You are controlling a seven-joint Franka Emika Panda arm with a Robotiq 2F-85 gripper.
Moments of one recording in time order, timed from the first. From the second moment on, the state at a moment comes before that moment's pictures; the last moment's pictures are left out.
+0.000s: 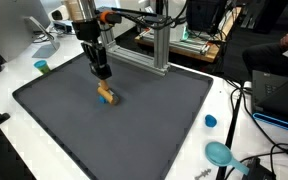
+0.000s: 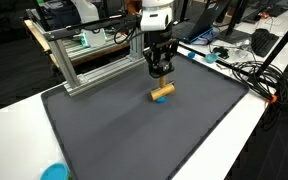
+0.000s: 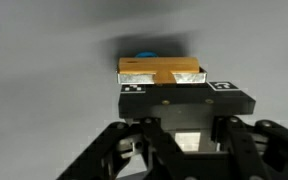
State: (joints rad) arm -0.06 0.37 0.00 -1.95 0.17 2.46 0.02
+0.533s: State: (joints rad) arm 0.00 0.37 -0.02 -1.96 0.05 2.55 0.10
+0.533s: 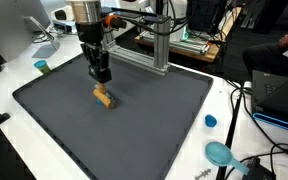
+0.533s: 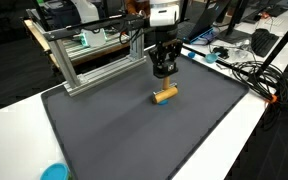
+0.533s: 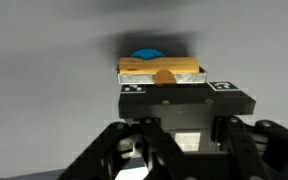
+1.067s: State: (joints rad) arm 0.06 0.40 -0.07 -1.95 -0.09 2.60 0.20
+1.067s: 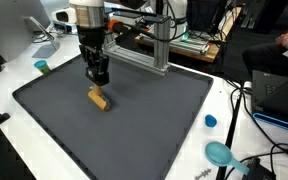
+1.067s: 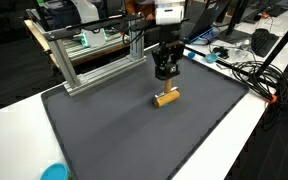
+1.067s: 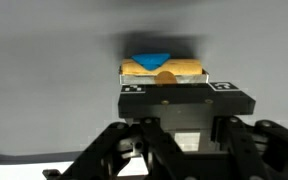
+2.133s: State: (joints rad) arm 0.07 0.42 -0.11 -1.90 -0.11 2.52 0.22
